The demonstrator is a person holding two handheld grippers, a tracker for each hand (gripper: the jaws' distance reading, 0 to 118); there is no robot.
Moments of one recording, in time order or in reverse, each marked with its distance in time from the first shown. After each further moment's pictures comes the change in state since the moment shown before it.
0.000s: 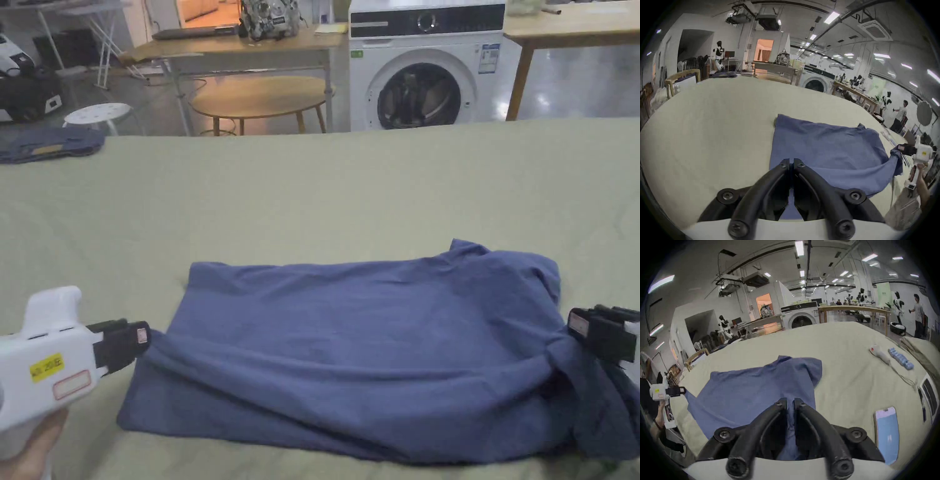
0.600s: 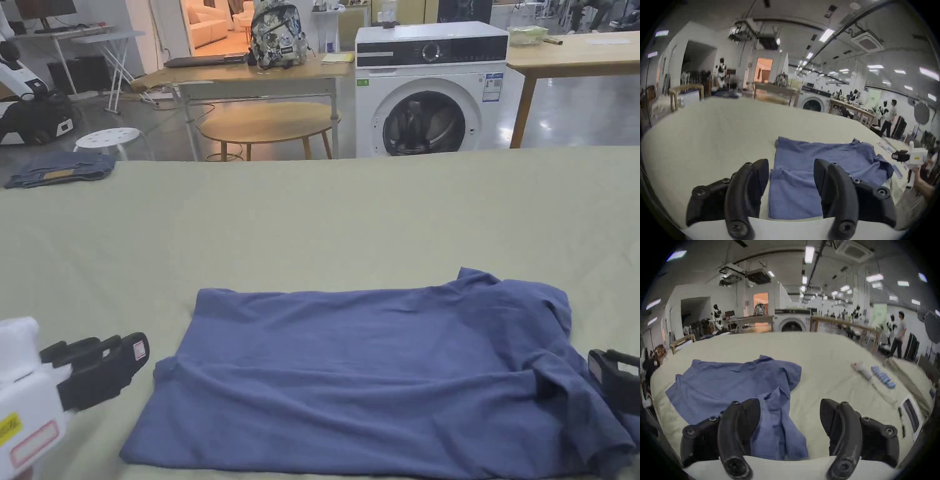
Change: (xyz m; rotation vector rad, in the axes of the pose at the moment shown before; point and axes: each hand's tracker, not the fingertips) left arm 0.017 -0.024 0.075 0.256 0.012 -0.087; right arm 0.007 -0.039 0.021 0.109 -0.173 0.210
